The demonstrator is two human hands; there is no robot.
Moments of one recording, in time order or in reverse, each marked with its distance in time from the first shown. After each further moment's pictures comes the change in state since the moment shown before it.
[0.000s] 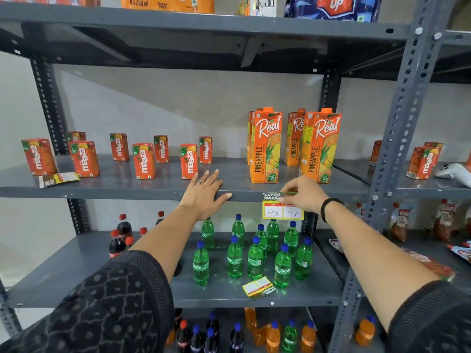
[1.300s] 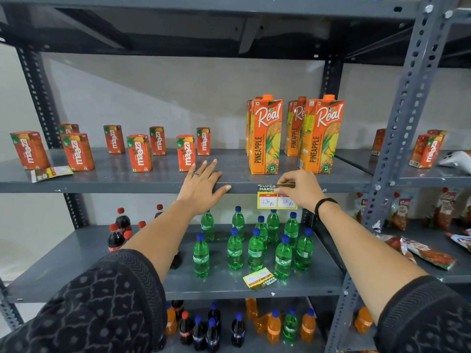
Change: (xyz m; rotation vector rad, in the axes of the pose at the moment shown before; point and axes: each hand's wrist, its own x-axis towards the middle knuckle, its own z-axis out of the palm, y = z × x) left_hand 0.000 -0.004 0.007 -0.012 0.094 0.018; right_hand 0.004 0.008 0.024 0.058 0.162 -0.092
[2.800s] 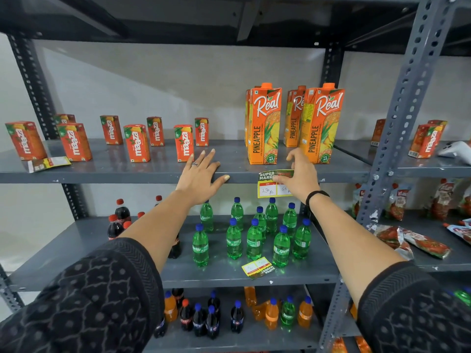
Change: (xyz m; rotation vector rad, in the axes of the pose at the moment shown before) left_hand 0.002 0.000 0.001 -0.005 -0.005 -0.004; right_hand -0.002 0.001 0.011 0.040 0.217 0.083
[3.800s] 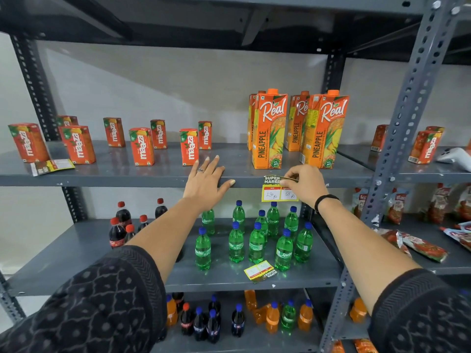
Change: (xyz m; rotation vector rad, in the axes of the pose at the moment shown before) left_hand -0.007 0.006 0.000 0.010 0.018 -0.041; right_hand 0.002 -0.003 -0.006 -0.124 -0.118 -0.037
